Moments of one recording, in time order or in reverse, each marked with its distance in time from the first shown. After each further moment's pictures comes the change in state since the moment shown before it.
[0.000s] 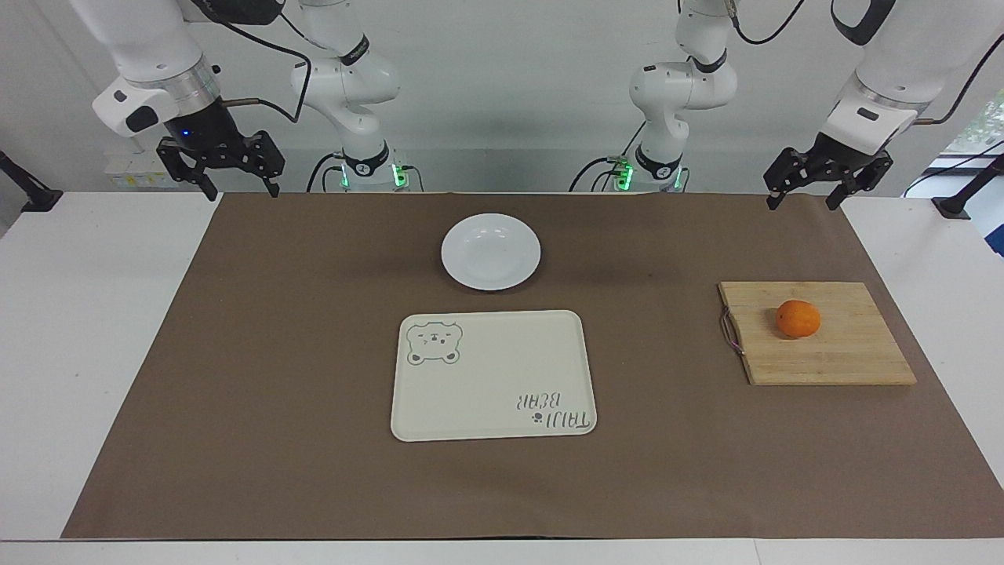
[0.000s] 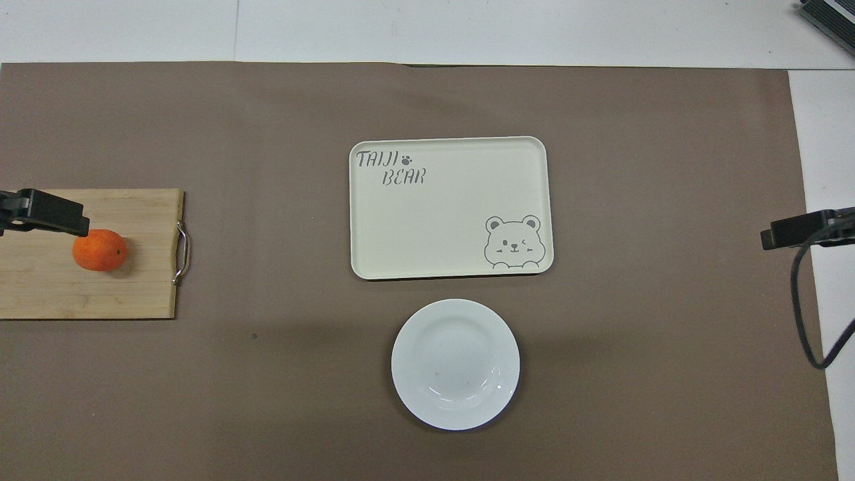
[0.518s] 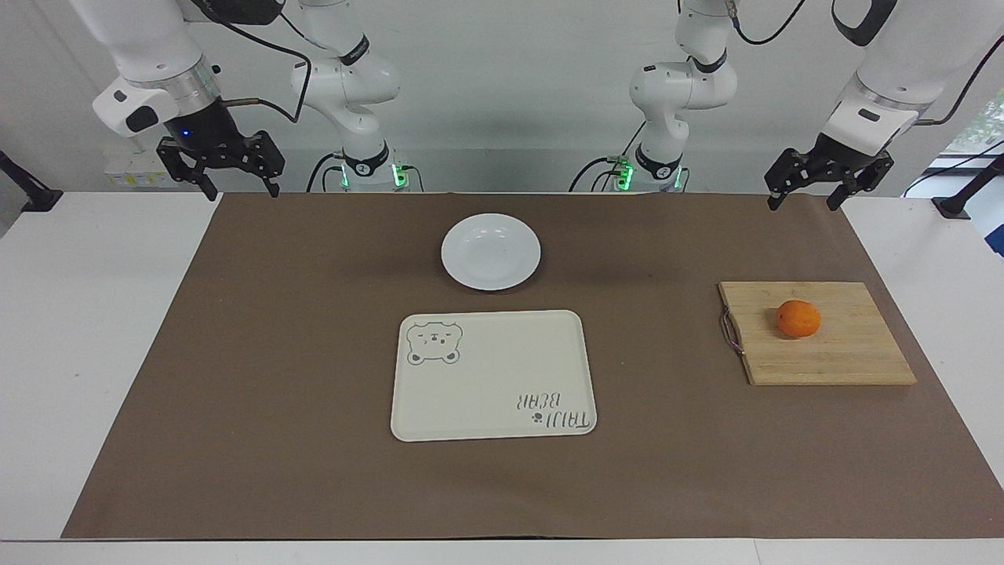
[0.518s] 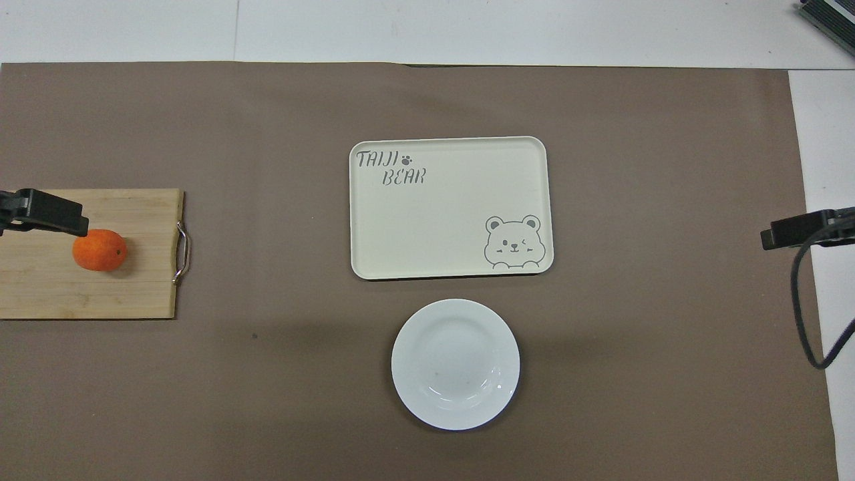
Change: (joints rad) left arm 0.003 0.001 0.000 -0.001 0.000 0.000 0.000; right arm 0.000 0.000 0.000 0.000 0.000 0.000 0.000
